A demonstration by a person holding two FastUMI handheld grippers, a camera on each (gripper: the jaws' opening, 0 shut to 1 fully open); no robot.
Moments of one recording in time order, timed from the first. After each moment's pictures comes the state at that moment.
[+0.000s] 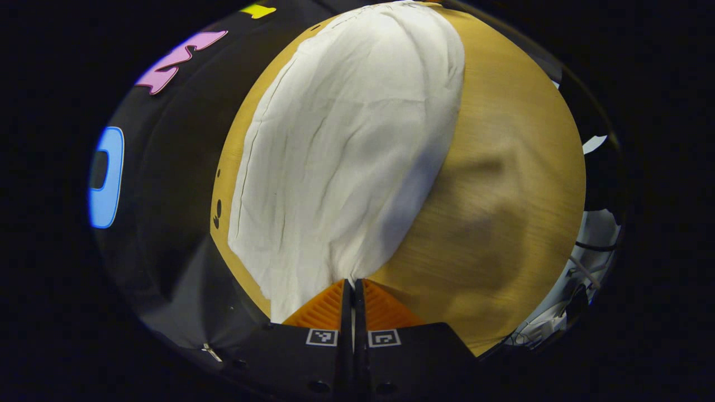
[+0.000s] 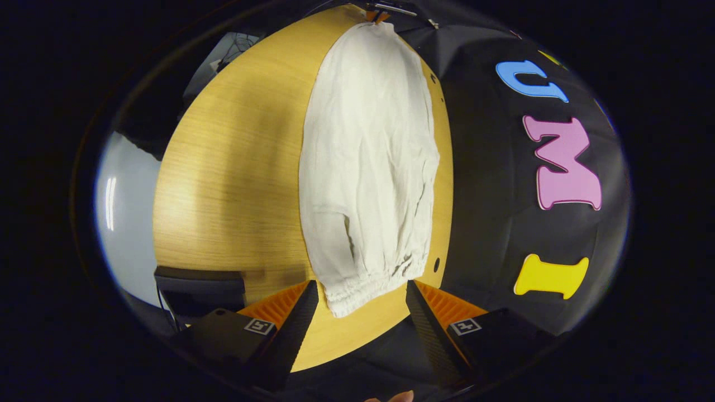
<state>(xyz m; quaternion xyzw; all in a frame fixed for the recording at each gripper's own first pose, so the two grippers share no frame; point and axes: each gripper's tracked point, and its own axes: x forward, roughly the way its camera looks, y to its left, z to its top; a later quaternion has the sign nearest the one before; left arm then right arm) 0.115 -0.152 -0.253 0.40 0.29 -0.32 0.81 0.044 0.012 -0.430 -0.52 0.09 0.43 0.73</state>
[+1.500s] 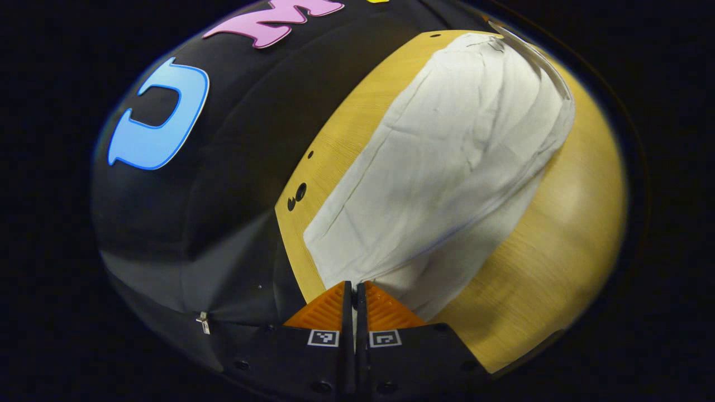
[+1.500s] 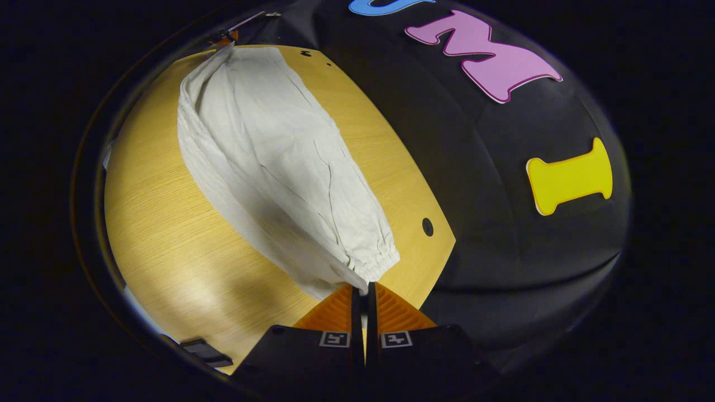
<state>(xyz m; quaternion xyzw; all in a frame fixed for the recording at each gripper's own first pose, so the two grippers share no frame) 0.232 -0.116 -0.173 0.27 0.27 -0.14 0.91 0.186 0.006 -0.372 -0.28 0.26 0.33 0.86</state>
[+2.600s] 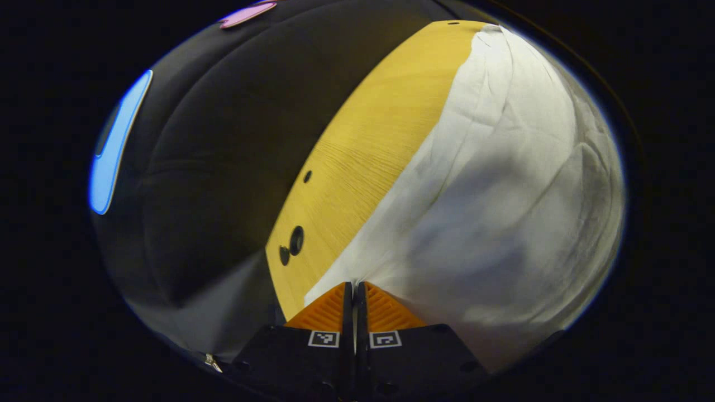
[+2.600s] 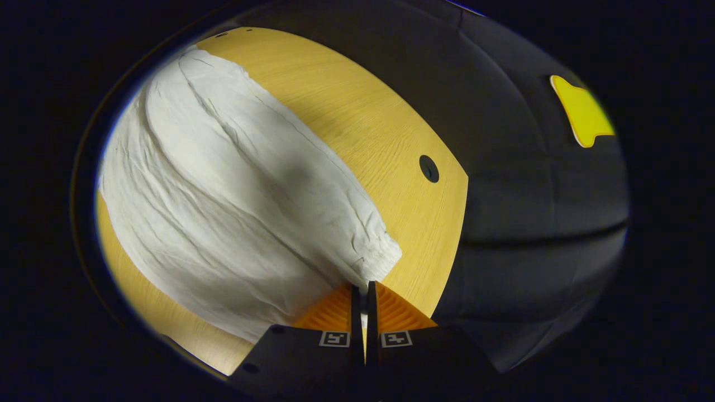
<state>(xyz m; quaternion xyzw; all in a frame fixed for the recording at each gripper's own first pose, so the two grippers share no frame) 0.430 -0.155 -0.201 0.31 0.25 -0.15 0.91 0.277 0.023 -0.476 -0.24 0.43 0.24 0.84</state>
